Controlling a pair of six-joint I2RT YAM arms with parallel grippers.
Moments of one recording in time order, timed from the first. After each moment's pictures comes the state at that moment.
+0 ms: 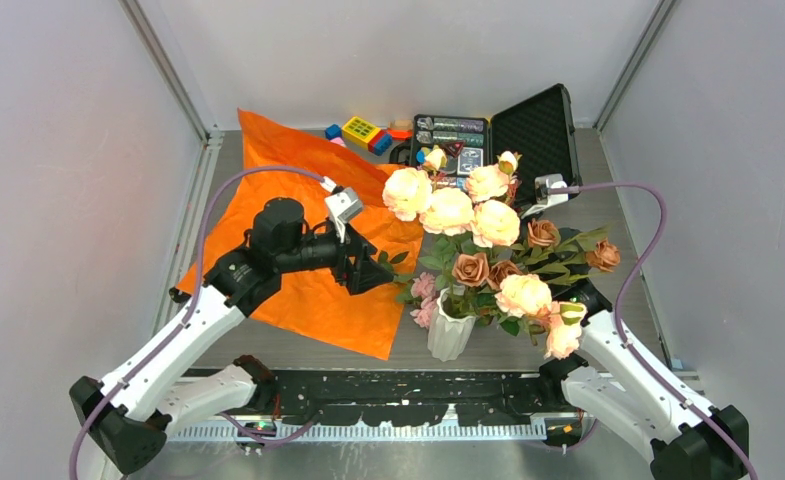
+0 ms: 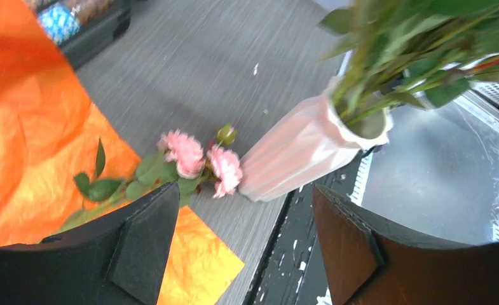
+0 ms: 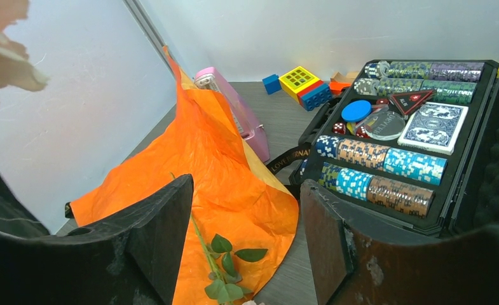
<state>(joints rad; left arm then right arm) -0.68 0.96 1.02 -0.40 0.56 -0.14 0.44 0.79 0.55 0.36 -0.06 0.39</state>
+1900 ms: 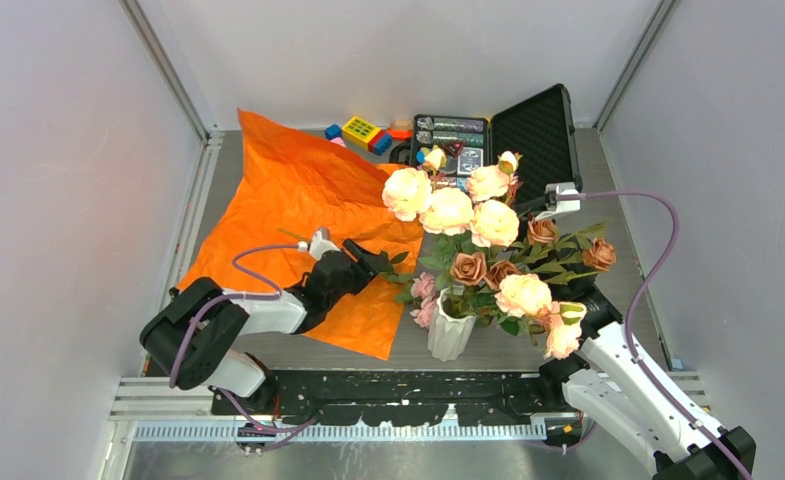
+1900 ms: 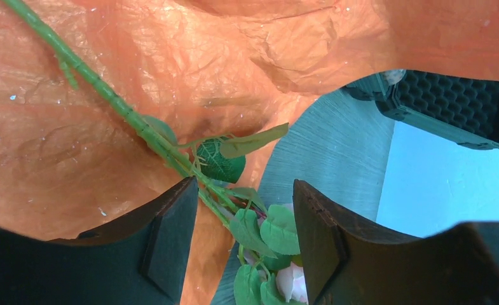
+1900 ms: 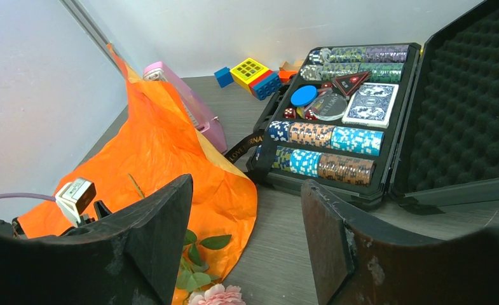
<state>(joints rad) -0.71 1.44 0.41 0.55 -0.22 -1.24 0.44 0.69 0.56 0.19 0.09 0.35</state>
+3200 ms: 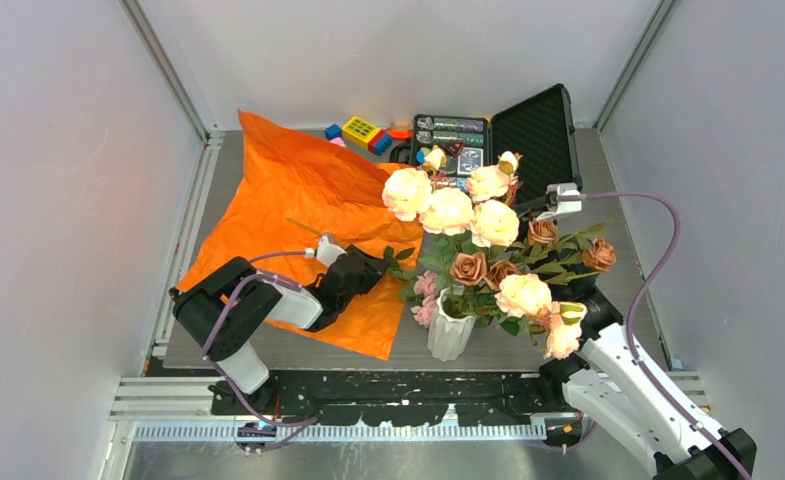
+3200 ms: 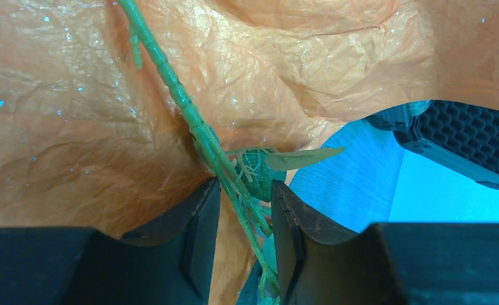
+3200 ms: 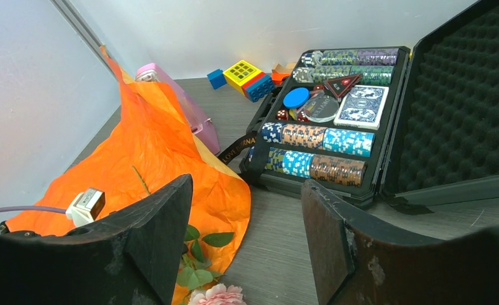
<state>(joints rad) -0.76 1.64 0.44 0.67 -0.34 -1.33 0.44 0.68 0.56 0.19 0.11 0.33</state>
